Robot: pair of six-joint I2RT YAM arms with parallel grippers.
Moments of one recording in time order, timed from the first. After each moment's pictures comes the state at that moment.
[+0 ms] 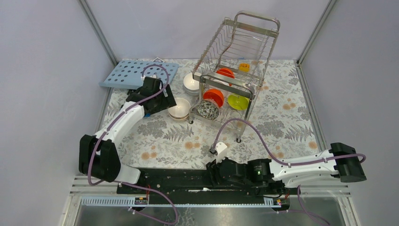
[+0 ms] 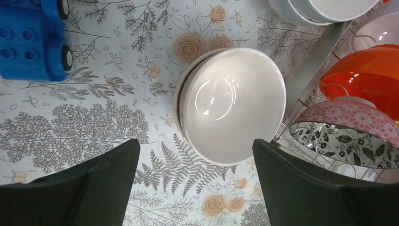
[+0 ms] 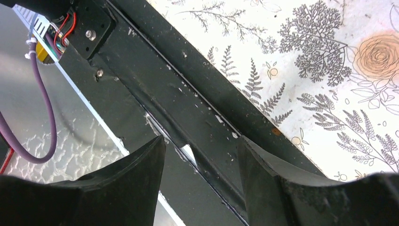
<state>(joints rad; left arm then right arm) -0.28 1.43 1.09 -0.54 -0.03 -0.60 1.58 1.04 0.52 -0.19 0.39 0.78</state>
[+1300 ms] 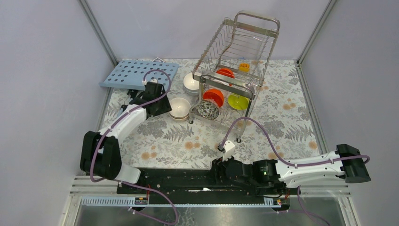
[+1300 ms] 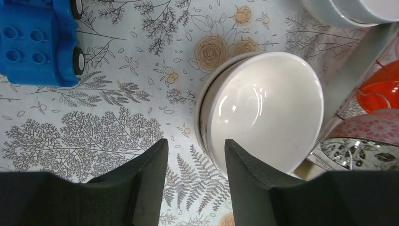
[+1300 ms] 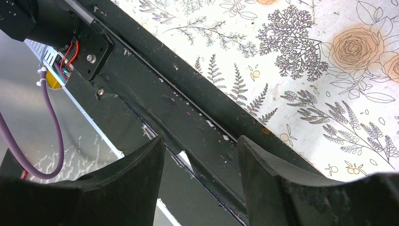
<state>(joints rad) -0.28 1.42 0.99 -0.45 -0.09 -0.58 1.59 0.95 0.47 -0.18 0.48 0.85</state>
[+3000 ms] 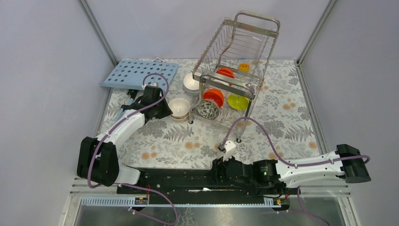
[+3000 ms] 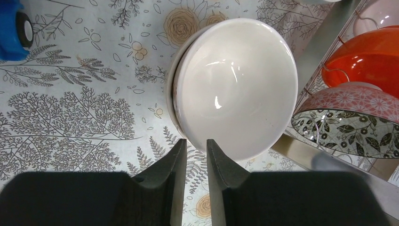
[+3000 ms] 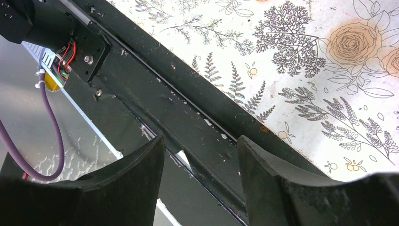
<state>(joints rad) -0.28 1.36 0.91 -0.39 0.03 -0.65 1.59 0.95 0.46 -0.19 0.49 0.87</state>
